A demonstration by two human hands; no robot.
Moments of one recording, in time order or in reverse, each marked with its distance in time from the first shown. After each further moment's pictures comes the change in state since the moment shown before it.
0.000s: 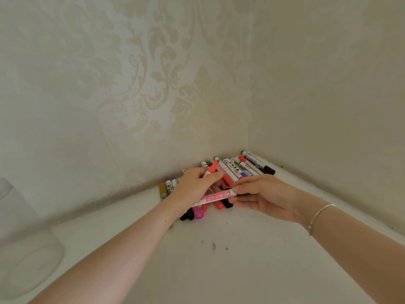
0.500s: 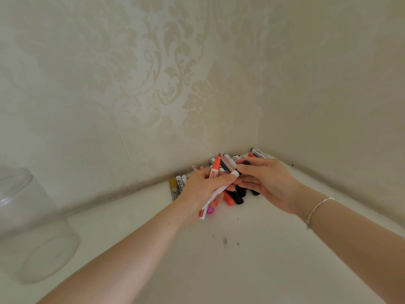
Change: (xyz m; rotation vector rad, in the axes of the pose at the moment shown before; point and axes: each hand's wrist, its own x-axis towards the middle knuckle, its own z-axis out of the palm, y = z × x) left_hand -0.023 -0.004 -0.003 -0.318 0.034 -0.073; right_hand 0.008 -0.005 0.026 -0.072 0.118 -0.279
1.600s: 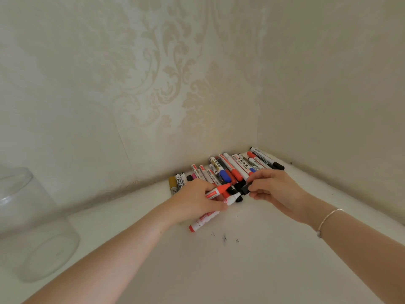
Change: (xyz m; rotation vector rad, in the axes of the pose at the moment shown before) left_hand 0.007 -0.021 -0.027 0.795 -0.192 0.111; right_hand -0.007 0.019 -0.024 -0.194 0.088 0.088
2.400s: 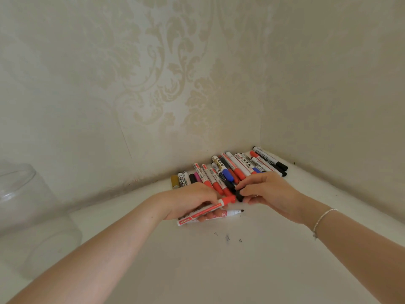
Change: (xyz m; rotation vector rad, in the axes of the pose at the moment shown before) left_hand -0.002 -0.001 -0.016 -0.418 -0.357 -0.224; right_hand 0.004 0.001 0.014 -0.125 -0.120 0.011
